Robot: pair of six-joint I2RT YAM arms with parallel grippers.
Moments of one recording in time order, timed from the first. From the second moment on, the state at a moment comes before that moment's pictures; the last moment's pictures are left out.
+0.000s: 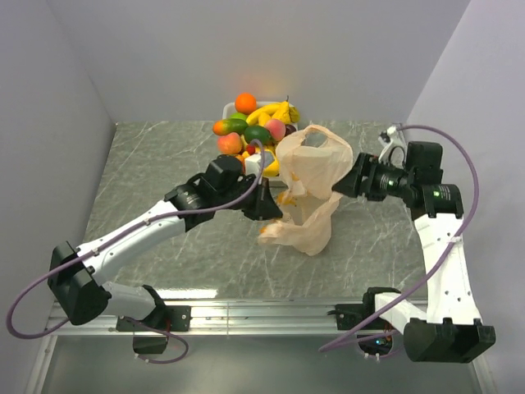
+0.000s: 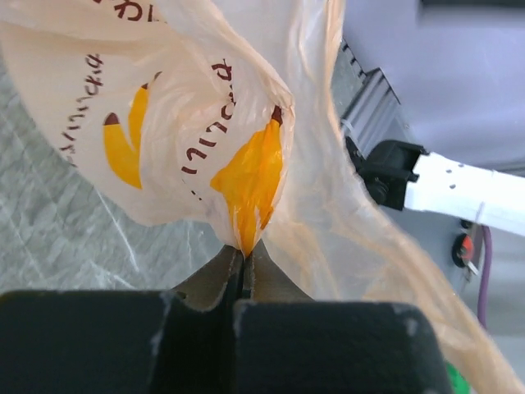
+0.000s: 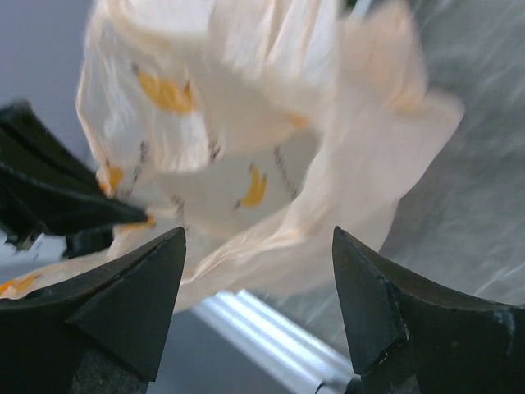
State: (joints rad) left arm -0.80 1.33 1.16 -0.33 0.41 -0.54; right arm -0.05 1.06 1.27 -0.91 -0.67 0.24
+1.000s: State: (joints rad) left arm -0.86 1.47 1.30 -0.32 0.29 -0.59; right arm -0.07 1.02 0.89 -0.85 -1.09 0.52
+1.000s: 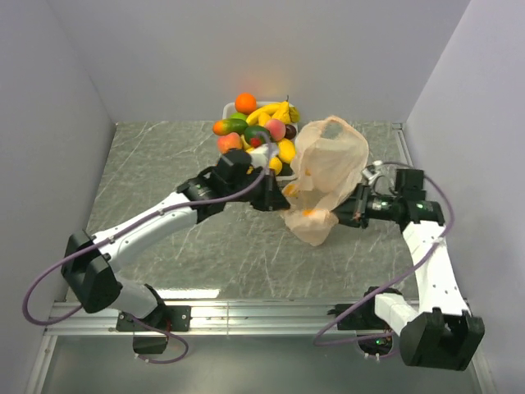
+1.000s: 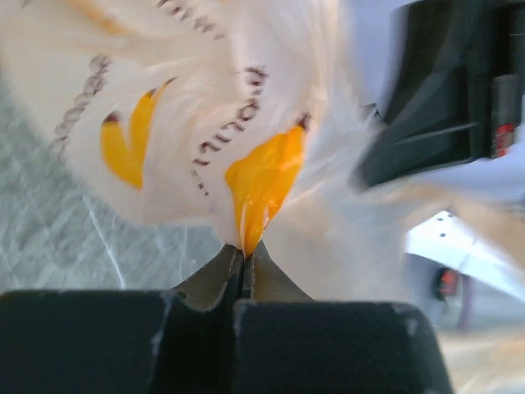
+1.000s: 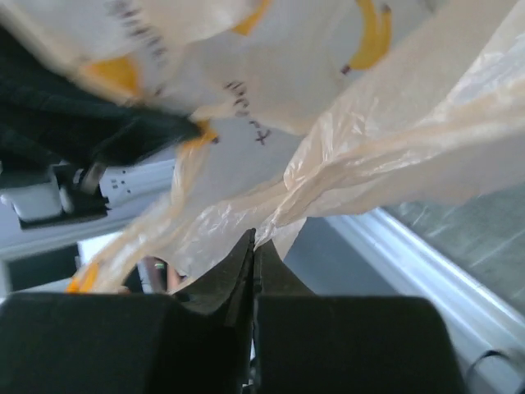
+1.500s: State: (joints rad) left arm -0.51 1.29 0.91 0.18 0.79 -0.97; right arm -0.50 0.92 1.11 -1.21 -1.21 -0.40
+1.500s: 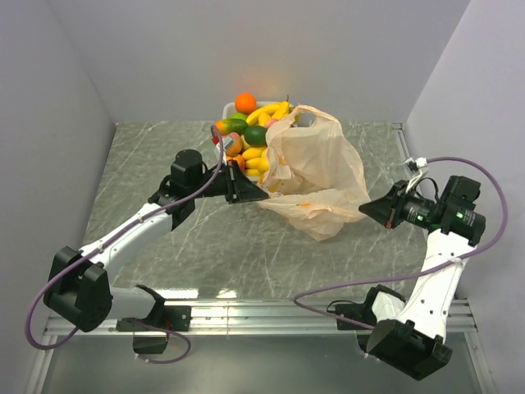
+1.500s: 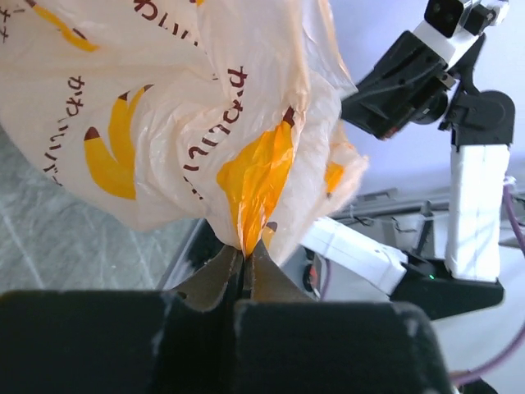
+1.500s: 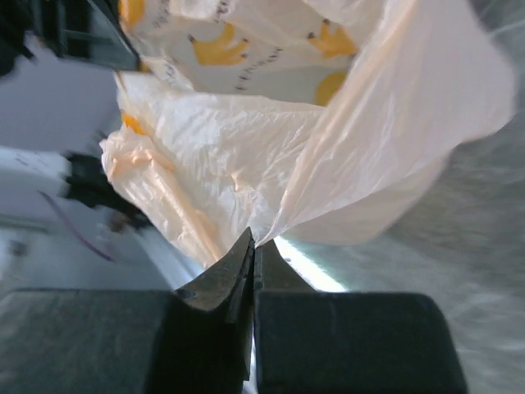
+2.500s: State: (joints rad) left arm -0.68 1.39 0.96 0.44 0.93 -0.84; right arm -0.46 1.13 1.07 -1.07 -0.85 -0.31
